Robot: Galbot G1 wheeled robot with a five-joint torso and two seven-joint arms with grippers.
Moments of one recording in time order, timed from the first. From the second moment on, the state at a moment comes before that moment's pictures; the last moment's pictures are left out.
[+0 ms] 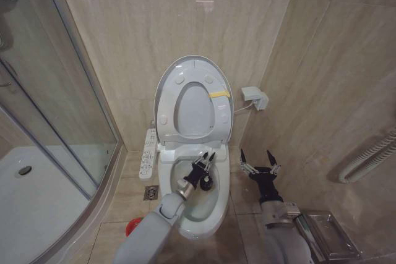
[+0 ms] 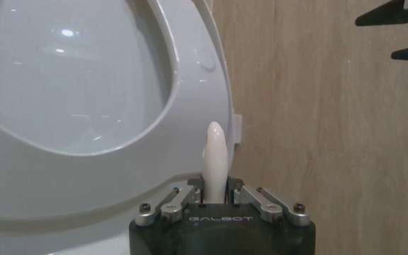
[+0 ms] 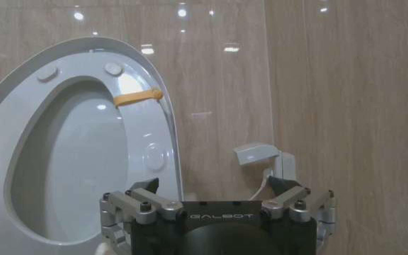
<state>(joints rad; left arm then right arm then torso) 0.74 -1.42 0.19 -1.17 -0.30 -0.45 0.11 -1.45 1.43 0.52 2.05 0.18 0.15 0.12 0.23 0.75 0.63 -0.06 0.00</state>
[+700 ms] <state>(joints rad) 0.76 -1.44 0.22 -1.08 -0.27 -0.47 0.12 -1.45 1.43 0.52 2.05 0.18 0.15 0.12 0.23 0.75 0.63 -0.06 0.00</state>
